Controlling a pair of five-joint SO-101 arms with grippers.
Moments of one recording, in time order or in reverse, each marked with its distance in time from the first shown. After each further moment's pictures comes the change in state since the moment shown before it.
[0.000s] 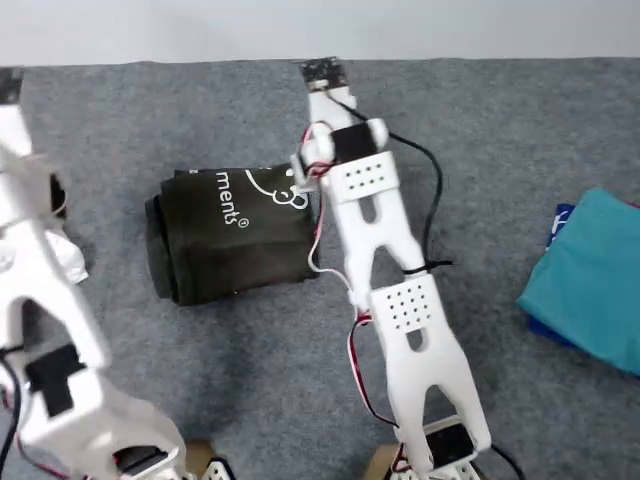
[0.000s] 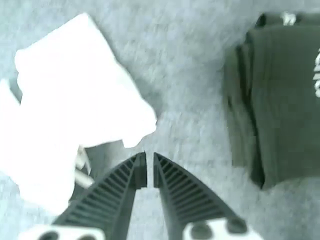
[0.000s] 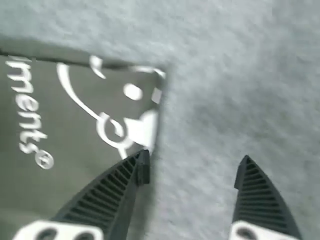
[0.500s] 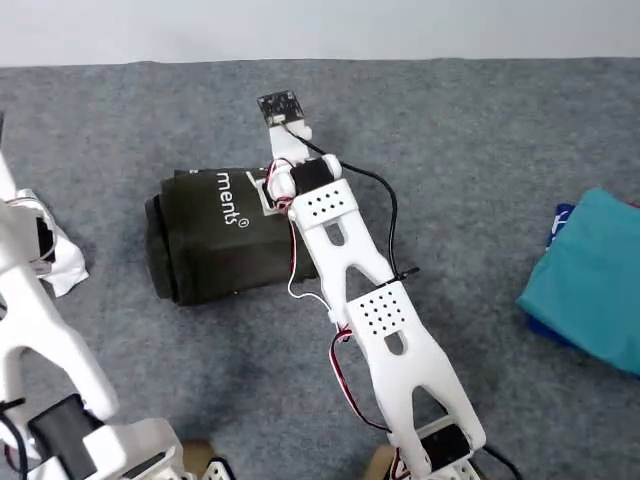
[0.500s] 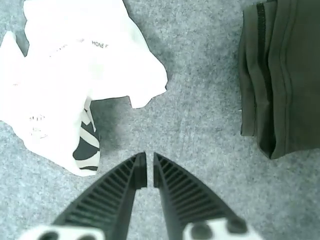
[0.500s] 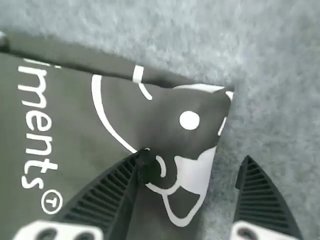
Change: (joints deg) left arm -4.1 -13.3 16.1 -2.0 -1.0; right arm -4.5 11.4 0.0 -13.3 -0.7
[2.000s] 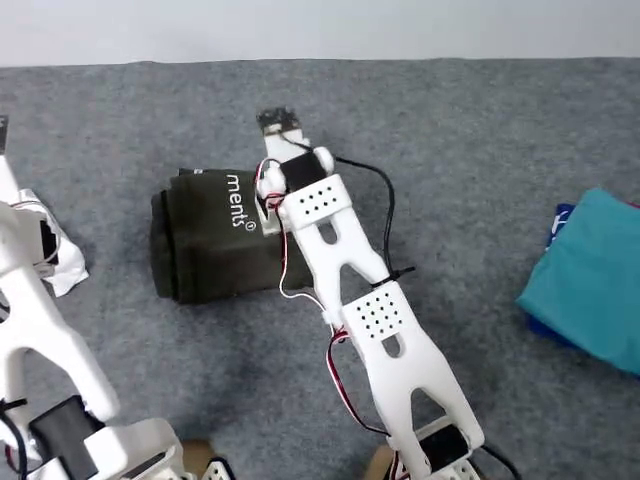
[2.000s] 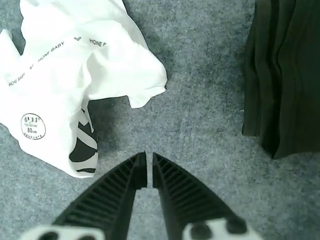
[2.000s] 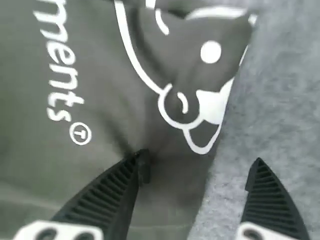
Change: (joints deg) left arm 0.0 -0.4 3.6 -2.4 0.0; right arm -2.2 -4.7 1.7 19.8 -4.1
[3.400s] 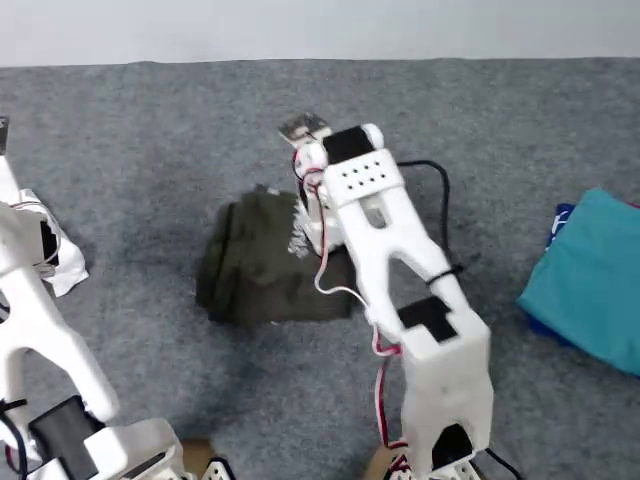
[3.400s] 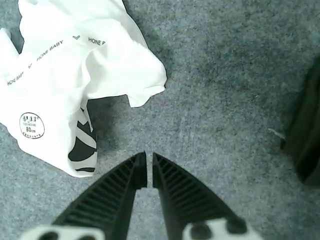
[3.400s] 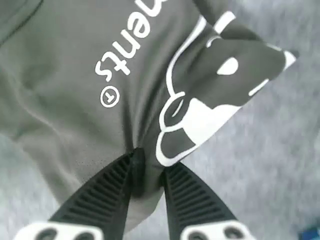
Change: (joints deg) left arm 0.0 0.0 0.0 0.0 0.0; right arm 6.6 -50.3 63.2 0.4 19.2
